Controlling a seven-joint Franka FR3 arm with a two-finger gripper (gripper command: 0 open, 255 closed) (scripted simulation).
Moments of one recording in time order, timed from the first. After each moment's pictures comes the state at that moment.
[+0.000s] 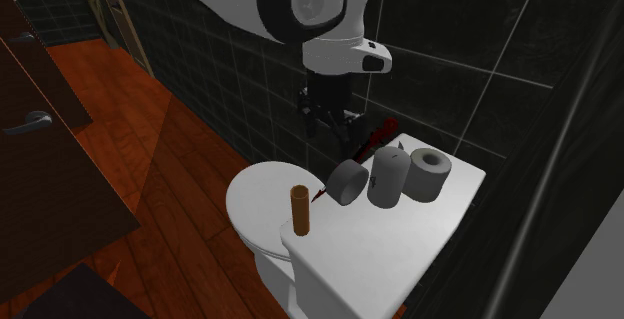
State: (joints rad) arm -0.17 0.27 -0.18 -1.74 0.05 2.00 0.02
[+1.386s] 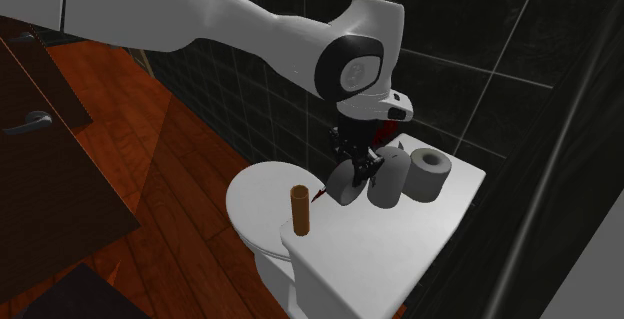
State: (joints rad) arm -0.22 0.53 -0.19 -1.56 0.10 2.04 0.04
